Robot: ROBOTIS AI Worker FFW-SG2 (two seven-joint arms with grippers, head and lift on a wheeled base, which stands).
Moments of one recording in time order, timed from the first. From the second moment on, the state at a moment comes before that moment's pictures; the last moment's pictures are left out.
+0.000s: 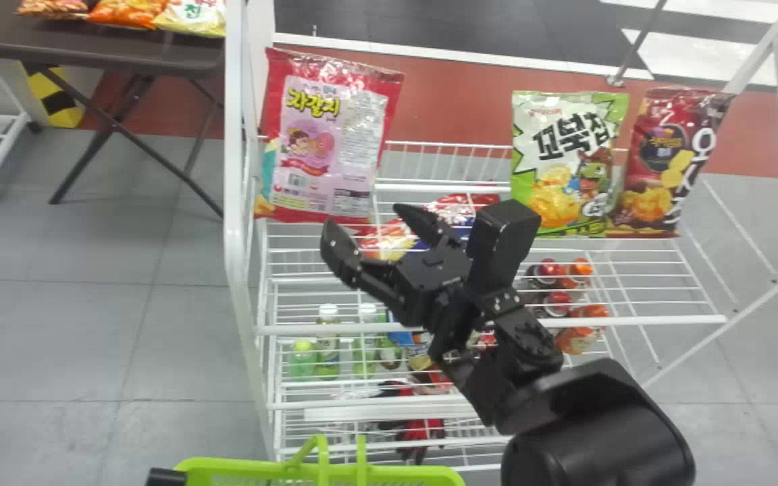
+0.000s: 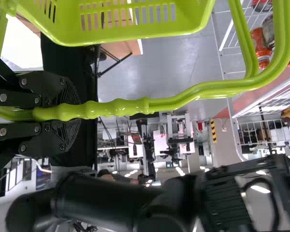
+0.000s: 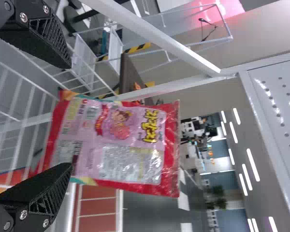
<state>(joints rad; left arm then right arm) 0.62 0.11 -0.01 -2.24 0.51 1.51 -0.93 0.22 -0.08 0.26 -1.97 -0.19 0.29 0.17</state>
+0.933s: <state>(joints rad) 0.61 0.14 0.02 -2.21 0.56 1.51 -0.95 -0.23 0.00 0.40 -1.40 -0.05 0.17 -0.04</state>
